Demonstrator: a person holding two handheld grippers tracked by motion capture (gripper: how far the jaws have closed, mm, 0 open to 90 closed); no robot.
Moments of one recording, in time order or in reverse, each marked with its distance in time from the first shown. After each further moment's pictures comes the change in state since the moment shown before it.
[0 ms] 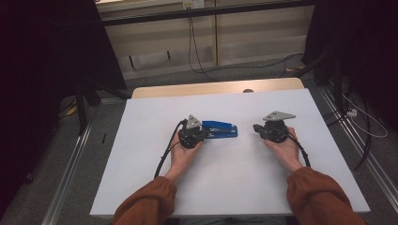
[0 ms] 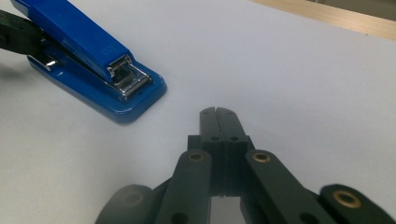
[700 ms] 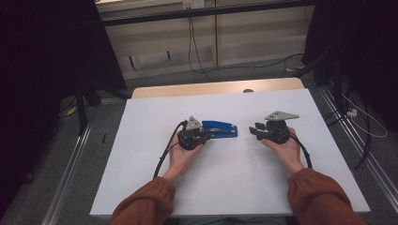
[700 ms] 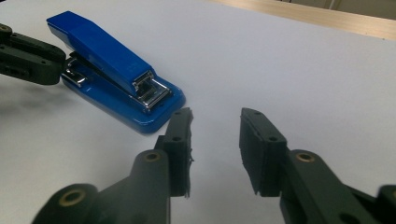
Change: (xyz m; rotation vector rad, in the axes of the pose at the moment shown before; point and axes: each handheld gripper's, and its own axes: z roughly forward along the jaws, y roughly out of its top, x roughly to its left) left arm -0.004 -0.001 -0.007 0.026 -0.036 0.021; right arm 0.002 0.001 -0.006 -0.036 0.061 0.054
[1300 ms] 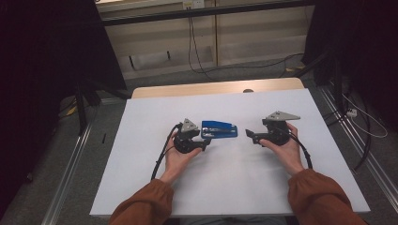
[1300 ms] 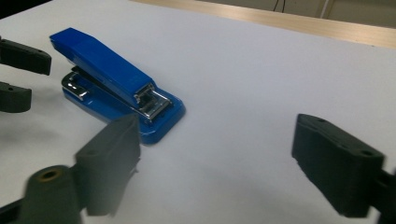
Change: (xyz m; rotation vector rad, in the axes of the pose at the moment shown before) left arm 0.000 -0.006 -0.016 0.007 0.038 -0.045; right arm 0.003 0.001 -0.003 -0.047 -0.018 0.020
